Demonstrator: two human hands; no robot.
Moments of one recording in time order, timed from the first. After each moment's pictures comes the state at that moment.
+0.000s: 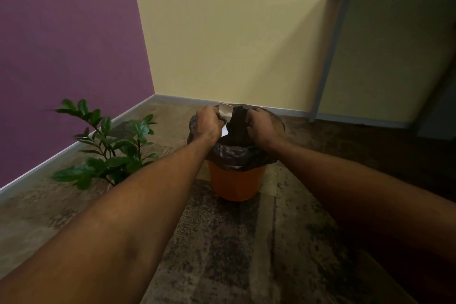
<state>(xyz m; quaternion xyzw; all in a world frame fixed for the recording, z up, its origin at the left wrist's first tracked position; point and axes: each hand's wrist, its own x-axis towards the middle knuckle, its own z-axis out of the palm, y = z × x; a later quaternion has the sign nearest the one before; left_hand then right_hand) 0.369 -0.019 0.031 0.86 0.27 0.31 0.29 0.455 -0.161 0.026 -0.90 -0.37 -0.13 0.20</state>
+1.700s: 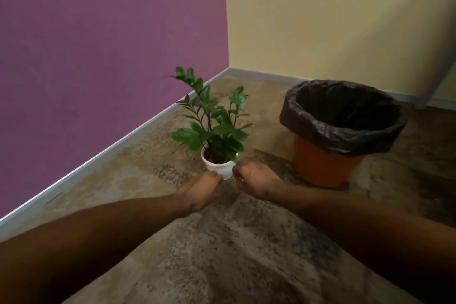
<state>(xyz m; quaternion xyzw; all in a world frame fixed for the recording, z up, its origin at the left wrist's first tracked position) 0.086 0.120 -0.134 0.98 0.19 0.00 0.09 0.248 -0.008 -0.109 -0.76 -0.65 0.04 0.06</state>
